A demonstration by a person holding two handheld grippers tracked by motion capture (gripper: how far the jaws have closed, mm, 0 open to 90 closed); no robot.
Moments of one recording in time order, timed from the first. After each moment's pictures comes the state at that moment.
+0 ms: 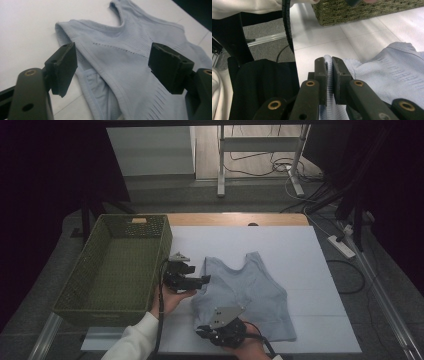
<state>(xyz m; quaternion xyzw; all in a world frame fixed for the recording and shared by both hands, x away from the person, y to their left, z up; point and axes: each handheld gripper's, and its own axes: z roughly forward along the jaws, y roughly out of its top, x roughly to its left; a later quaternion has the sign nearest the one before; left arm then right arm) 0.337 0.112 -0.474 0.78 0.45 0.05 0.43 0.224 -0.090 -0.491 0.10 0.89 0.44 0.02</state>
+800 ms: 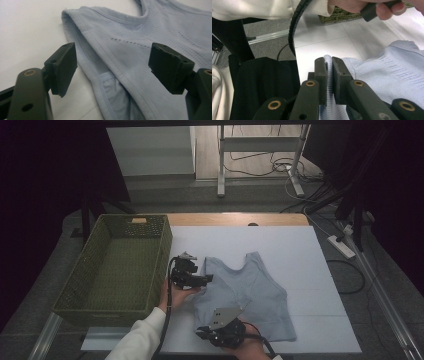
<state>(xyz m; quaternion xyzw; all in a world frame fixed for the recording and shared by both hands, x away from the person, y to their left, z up) 0.366 0.099 -0.504 0.80 0.46 0.05 0.39 0.224 -0.089 -0.494 0.10 0.90 0.43 0.02</state>
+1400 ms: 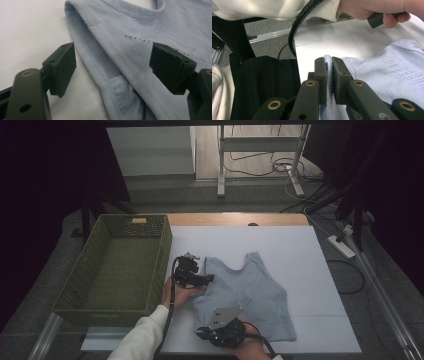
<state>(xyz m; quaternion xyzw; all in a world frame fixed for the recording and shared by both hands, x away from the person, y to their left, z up) 0.380 0.093 -0.520 0.80 0.47 0.05 0.36 0.224 -0.089 -0.495 0.10 0.90 0.43 0.02</state>
